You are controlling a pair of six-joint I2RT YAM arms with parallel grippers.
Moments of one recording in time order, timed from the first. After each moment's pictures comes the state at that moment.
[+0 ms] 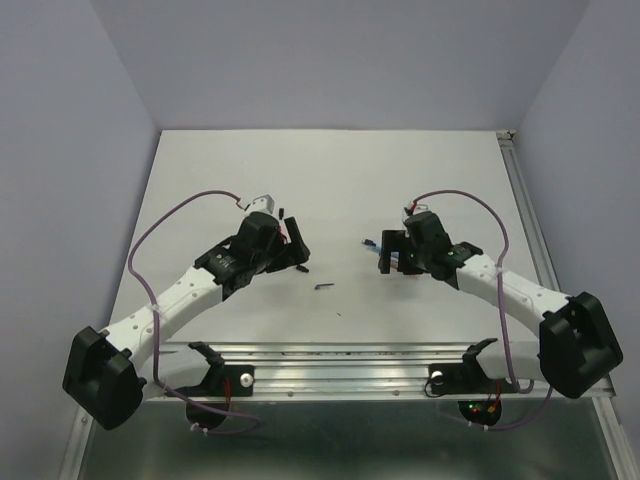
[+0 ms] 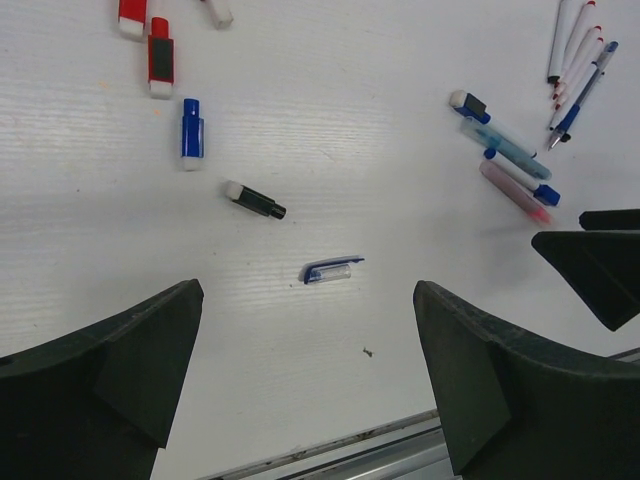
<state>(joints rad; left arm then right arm) -0.64 1.10 0.78 -0.41 -0.13 -0.76 0.53 1.25 0.73 -0.33 0.11 0.48</state>
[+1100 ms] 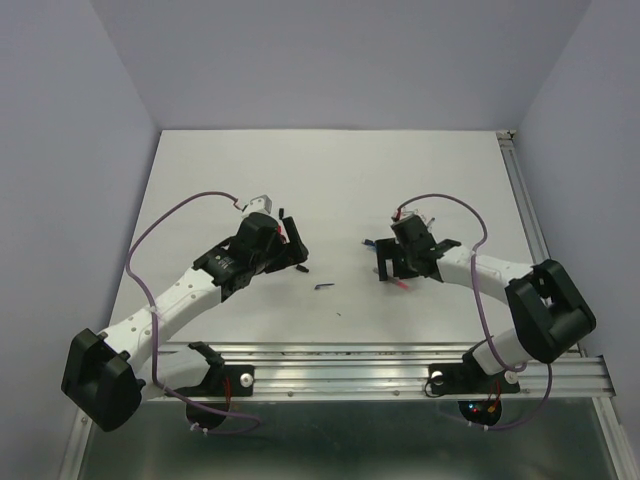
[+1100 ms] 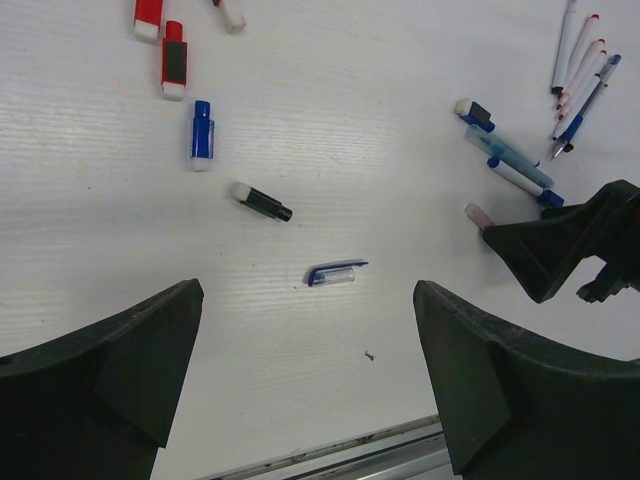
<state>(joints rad) -0.64 1.08 0.77 -0.42 -0.16 -0.78 0.53 1.47 0.73 -0.27 0.14 0.36</state>
